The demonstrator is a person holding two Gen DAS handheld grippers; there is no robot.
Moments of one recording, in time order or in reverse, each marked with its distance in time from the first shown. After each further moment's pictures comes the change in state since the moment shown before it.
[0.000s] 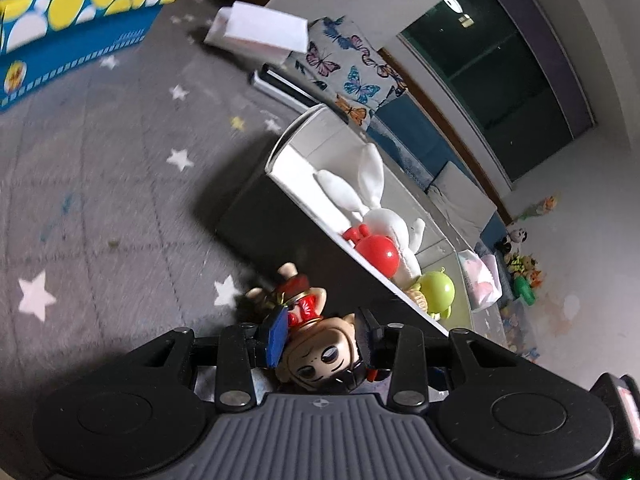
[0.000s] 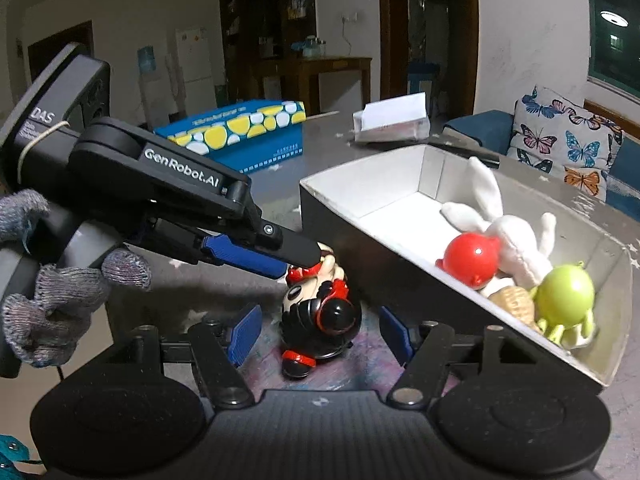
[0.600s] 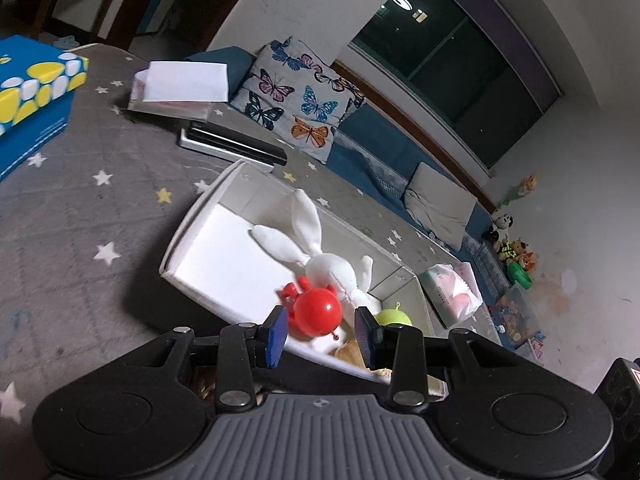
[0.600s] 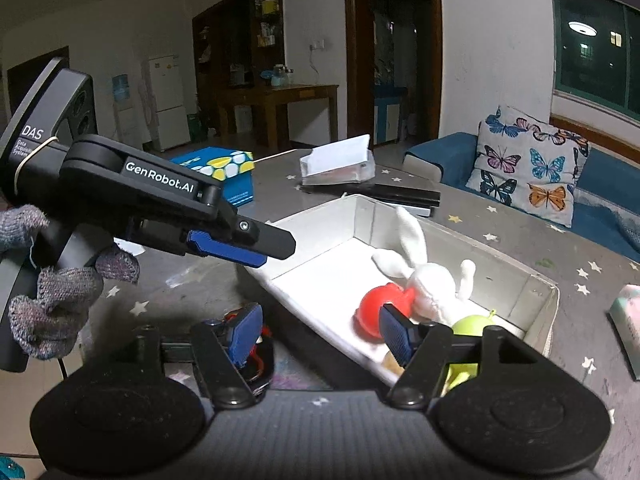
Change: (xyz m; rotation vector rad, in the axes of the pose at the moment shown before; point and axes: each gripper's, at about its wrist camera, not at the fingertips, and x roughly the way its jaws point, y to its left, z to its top) left arm 0.003 -0.063 0.030 0.181 -0.062 -0.019; right arm -0.049 -0.043 0.024 0.039 -0.095 -0.064
